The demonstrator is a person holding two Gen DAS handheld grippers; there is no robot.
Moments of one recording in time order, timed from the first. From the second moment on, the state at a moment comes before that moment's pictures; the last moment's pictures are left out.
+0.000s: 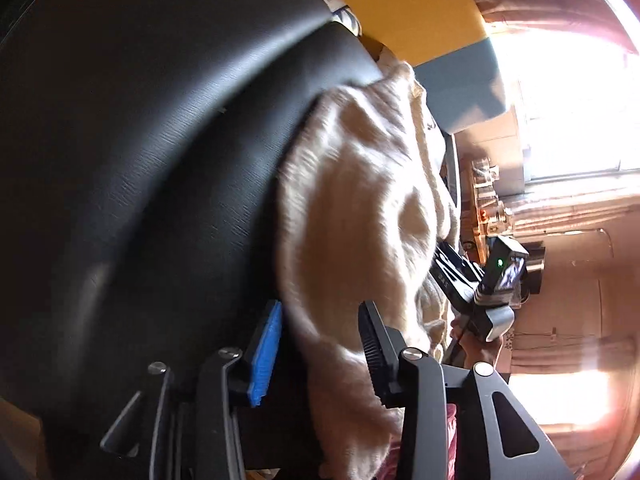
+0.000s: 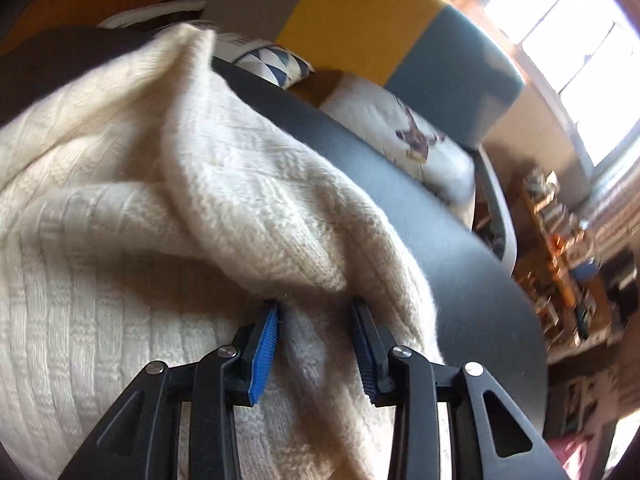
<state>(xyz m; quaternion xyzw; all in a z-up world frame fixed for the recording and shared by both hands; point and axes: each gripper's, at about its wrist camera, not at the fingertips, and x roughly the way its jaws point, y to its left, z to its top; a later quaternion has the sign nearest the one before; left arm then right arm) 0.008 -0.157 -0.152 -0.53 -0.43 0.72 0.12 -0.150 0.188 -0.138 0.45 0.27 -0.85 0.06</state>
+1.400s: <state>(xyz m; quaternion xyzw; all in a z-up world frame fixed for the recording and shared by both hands) -0.008 -0.129 -0.090 -0.50 -0.29 0.80 0.14 -0.030 0.214 -0.104 0.54 -0.06 -0.82 0.20</state>
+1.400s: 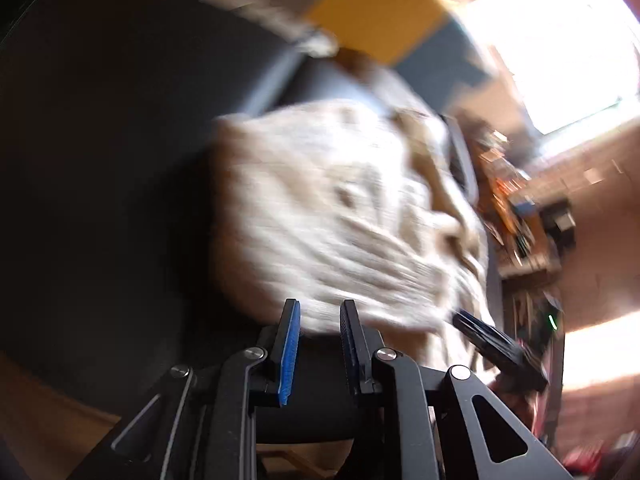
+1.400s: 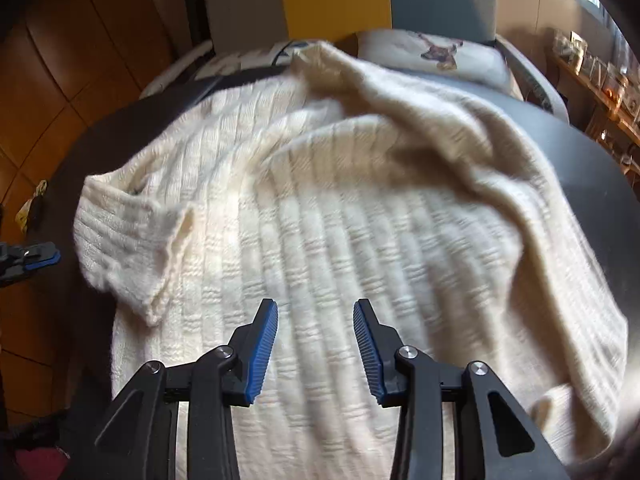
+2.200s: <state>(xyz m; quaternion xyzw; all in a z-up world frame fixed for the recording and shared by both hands) -0.114 -0.042 -0.145 -0.67 -0.28 0.67 0.17 0.031 0.096 -0.096 0.47 -0.07 -0.75 0.45</state>
